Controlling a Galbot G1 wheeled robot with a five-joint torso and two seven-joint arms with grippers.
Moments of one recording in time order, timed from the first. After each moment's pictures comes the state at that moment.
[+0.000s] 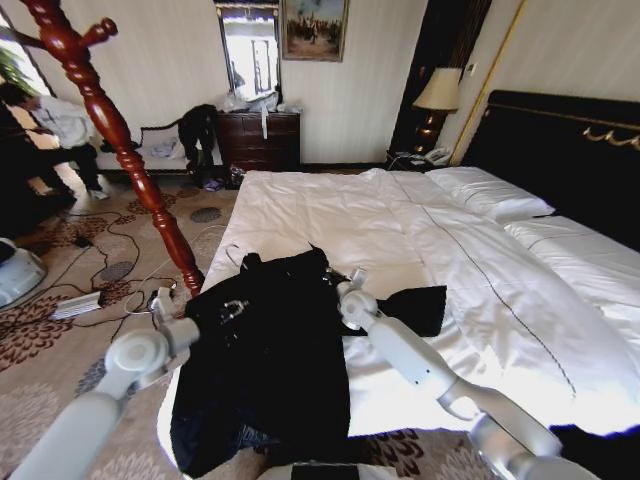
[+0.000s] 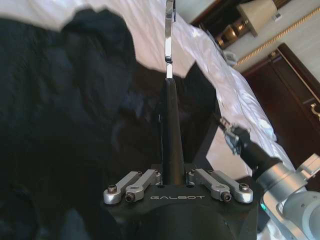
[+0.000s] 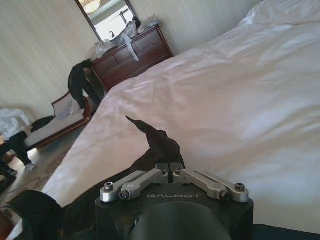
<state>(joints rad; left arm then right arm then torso) 1.24 -0.84 -0.49 -2.05 -1.70 0.63 -0.30 -0.56 1.14 -0.22 1.49 1.22 -0.07 0.49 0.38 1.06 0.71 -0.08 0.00</state>
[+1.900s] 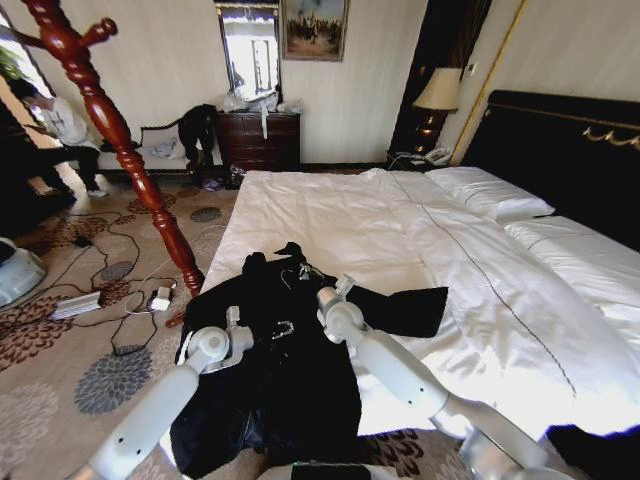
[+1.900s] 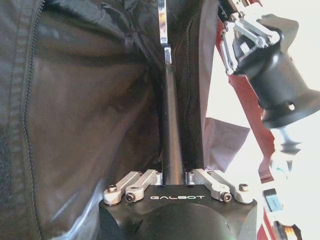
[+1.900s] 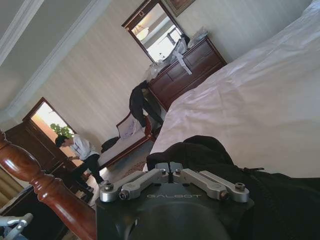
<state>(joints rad) 0.94 -0.97 -0.10 -1.70 -1.52 0.74 0.05 -0.62 1.22 -0.26 1.59 1.21 0.07 0.36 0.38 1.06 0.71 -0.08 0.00</state>
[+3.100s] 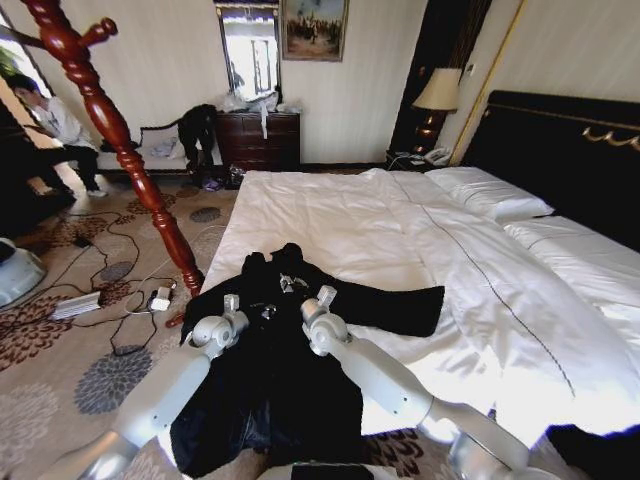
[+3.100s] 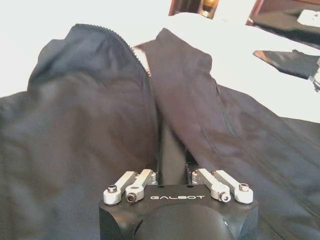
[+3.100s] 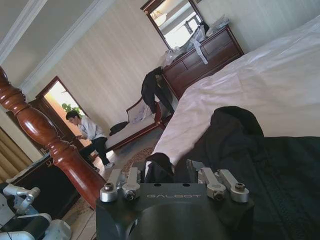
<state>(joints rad) 0.79 -0.97 -0.04 -1.49 -0.82 0.40 0.09 -0.63 1.27 -0.35 1.57 1.10 0.08 0.37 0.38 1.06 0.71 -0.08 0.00</state>
